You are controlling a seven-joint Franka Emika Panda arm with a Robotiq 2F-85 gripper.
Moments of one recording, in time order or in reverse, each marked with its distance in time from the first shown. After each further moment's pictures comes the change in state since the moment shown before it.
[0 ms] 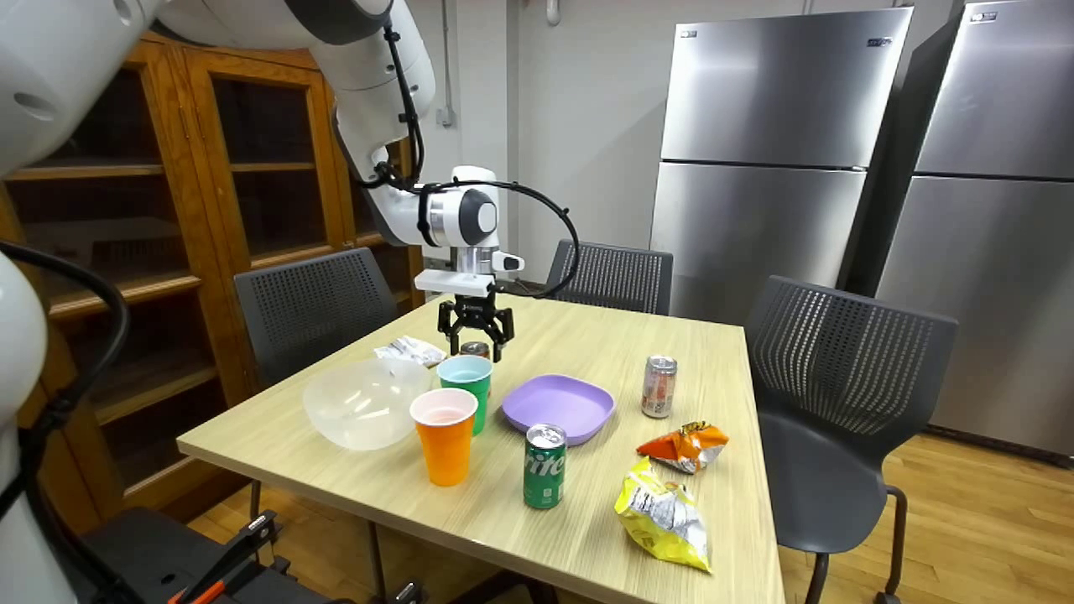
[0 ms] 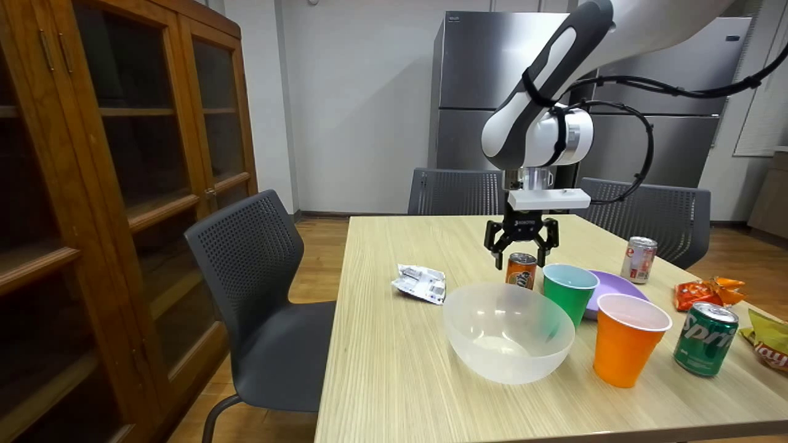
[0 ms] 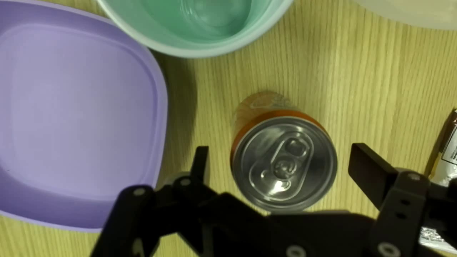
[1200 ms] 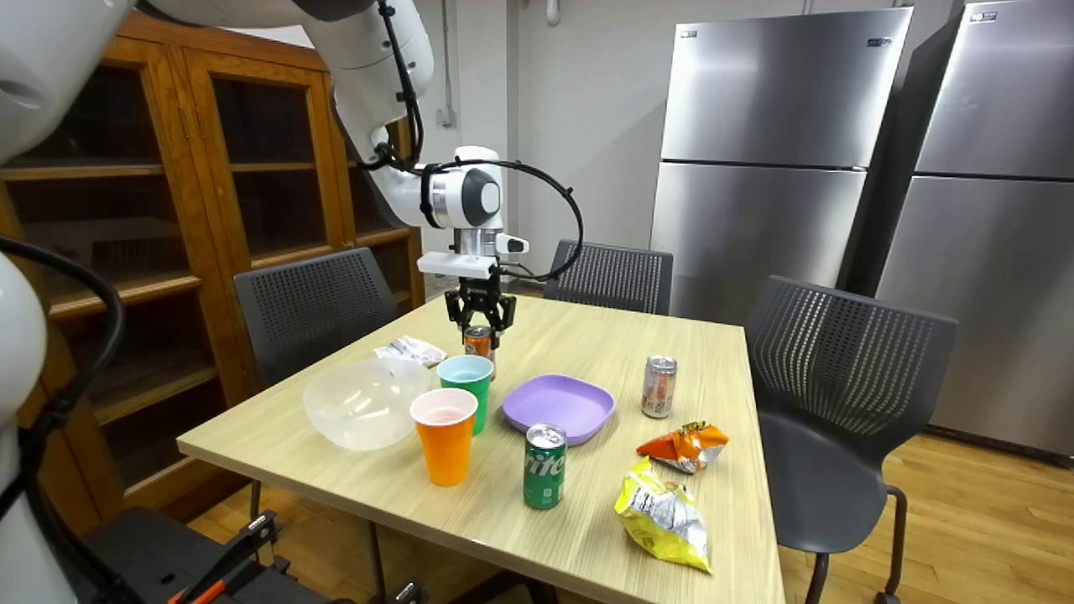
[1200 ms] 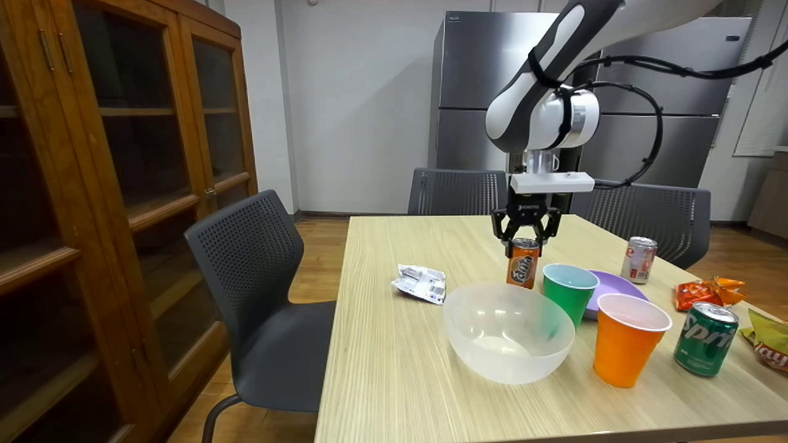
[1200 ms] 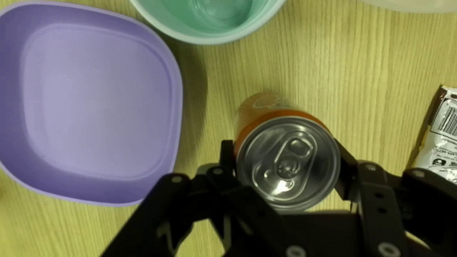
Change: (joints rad) arm -0.001 -0.051 -0.010 0.002 0.001 -0.030 0.030
